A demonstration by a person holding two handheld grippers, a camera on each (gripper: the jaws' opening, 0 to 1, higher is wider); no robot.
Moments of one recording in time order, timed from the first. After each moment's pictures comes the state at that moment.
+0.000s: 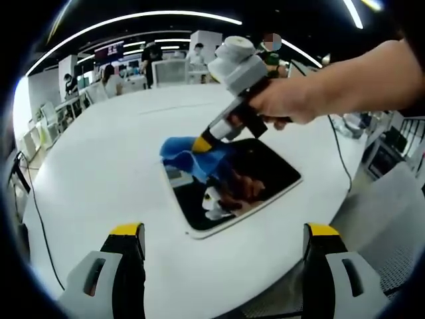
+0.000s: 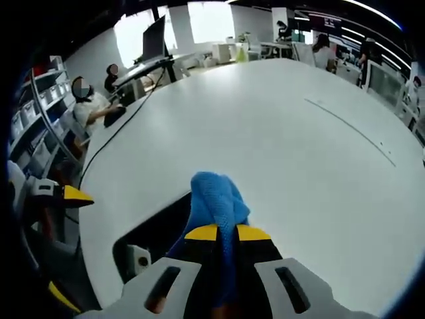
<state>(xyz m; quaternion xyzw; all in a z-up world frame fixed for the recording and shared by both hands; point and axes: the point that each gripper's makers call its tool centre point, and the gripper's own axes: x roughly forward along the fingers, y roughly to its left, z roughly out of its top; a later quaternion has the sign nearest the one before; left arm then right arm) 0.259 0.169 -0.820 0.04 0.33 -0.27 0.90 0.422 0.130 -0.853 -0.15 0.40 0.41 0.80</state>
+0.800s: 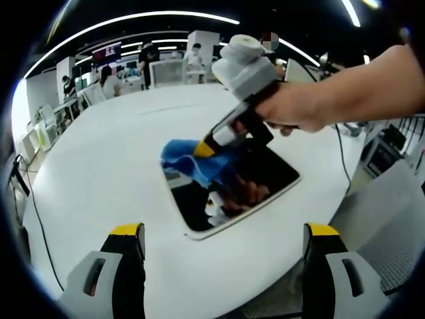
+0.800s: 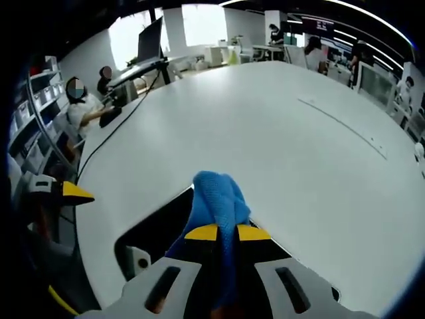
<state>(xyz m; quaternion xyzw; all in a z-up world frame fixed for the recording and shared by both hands) 0.258 0.168 -0.821 0.04 0.33 -0.28 0.90 0.405 0.126 -0.851 -0.15 0.40 0.39 0.82</state>
